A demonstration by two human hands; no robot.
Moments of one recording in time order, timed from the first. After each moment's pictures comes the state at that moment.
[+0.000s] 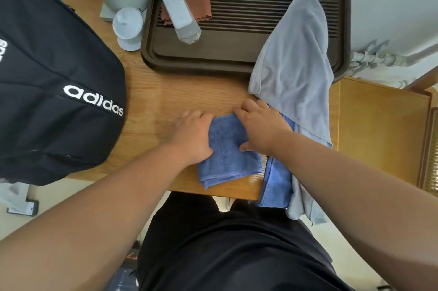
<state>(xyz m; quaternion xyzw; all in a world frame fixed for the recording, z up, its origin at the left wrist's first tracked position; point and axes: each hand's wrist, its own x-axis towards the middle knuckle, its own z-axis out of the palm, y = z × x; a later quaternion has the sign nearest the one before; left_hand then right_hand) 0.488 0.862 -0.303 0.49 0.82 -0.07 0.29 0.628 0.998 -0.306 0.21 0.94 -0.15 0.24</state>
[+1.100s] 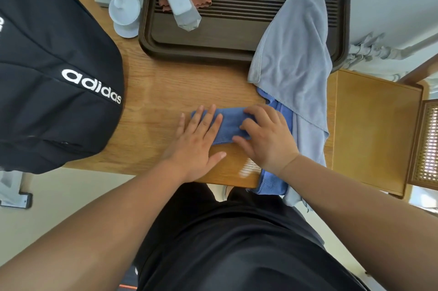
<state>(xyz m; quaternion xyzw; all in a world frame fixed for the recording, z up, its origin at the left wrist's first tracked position) 0.517 0.810 -0.323 0.60 0.75 -0.13 0.24 0.685 0.958 -0.327 0.21 0.96 -0.16 -0.08</state>
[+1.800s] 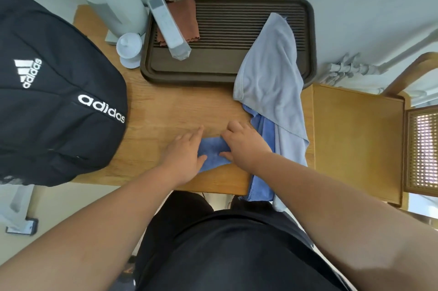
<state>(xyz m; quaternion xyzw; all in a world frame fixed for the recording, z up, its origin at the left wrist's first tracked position) 0.519 0.821 -0.287 0.46 0.82 -0.02 0.34 0.661 0.958 -0.302 0.20 0.94 -0.20 0.16</state>
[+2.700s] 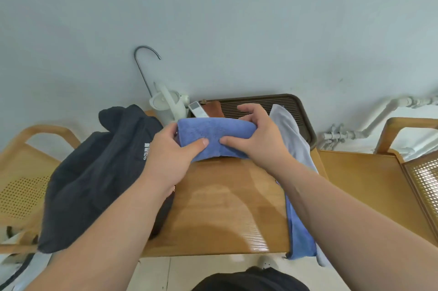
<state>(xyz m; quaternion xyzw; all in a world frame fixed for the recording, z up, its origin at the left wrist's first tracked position) 0.436 0.794 -0.058 0.30 0.75 0.53 0.27 0.585 0.928 -0.090 0.35 0.73 -0.49 -0.32</state>
